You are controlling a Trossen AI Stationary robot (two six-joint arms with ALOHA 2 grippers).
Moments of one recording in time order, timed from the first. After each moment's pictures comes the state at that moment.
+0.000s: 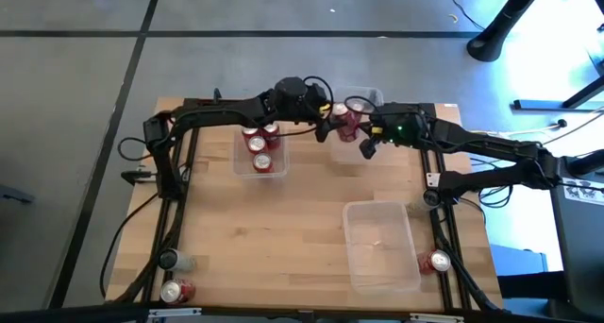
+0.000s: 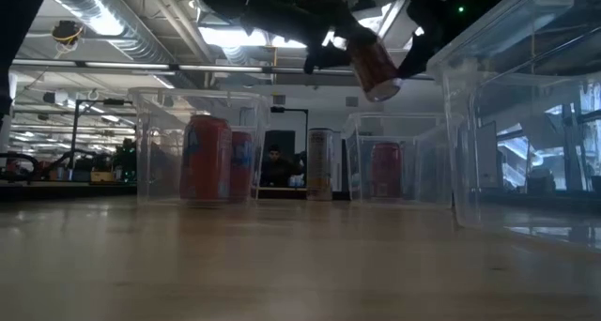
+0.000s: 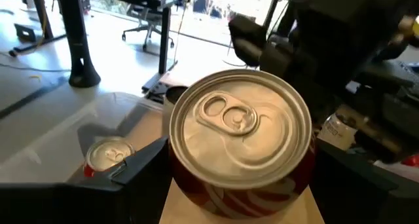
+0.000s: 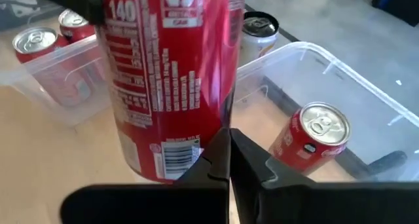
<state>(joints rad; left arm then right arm) 0.36 1.81 1.48 0.10 0.17 -0.15 -0.31 1.07 0.91 -0.42 0.23 0.14</state>
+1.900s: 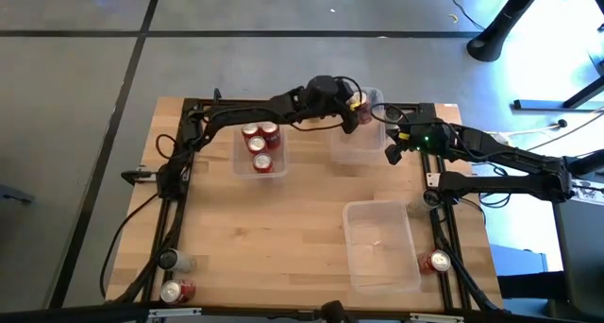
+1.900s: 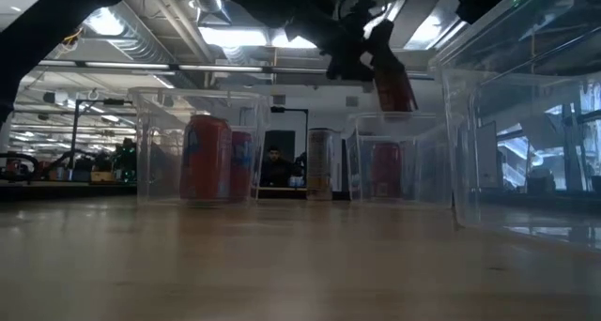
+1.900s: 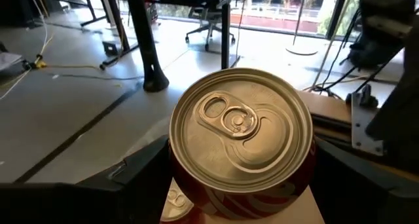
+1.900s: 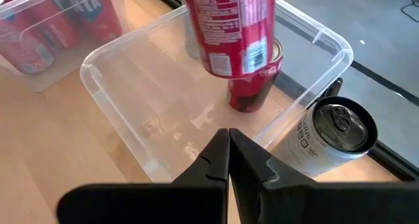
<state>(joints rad) 0.34 2.13 1.91 -0.08 -0.12 0.00 -0.31 0.78 0.82 -0.73 0.35 0.26</state>
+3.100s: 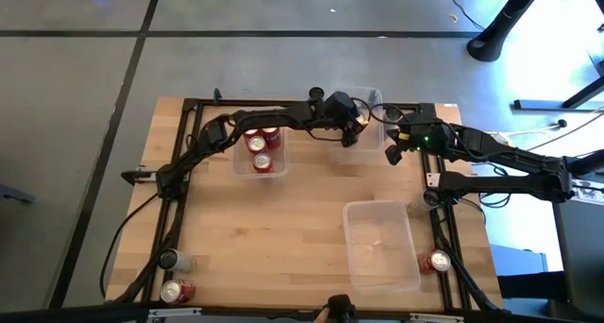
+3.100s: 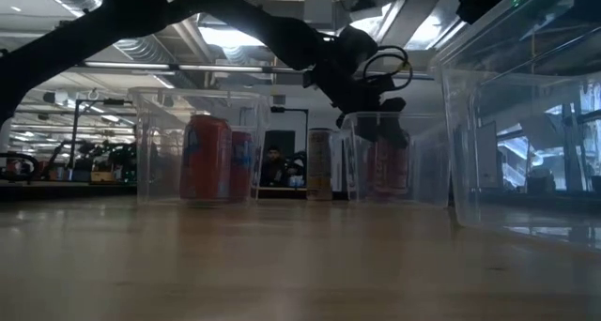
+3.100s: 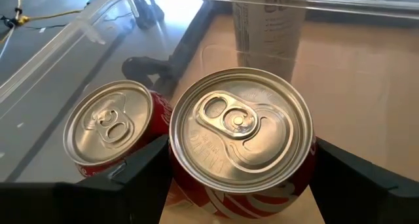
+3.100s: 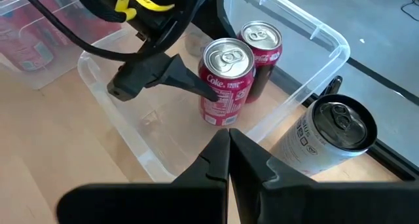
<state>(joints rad) 0.34 2.39 2.07 -0.29 -0.12 0.13 -0.31 0.78 0.82 -0.74 0.35 0.26</state>
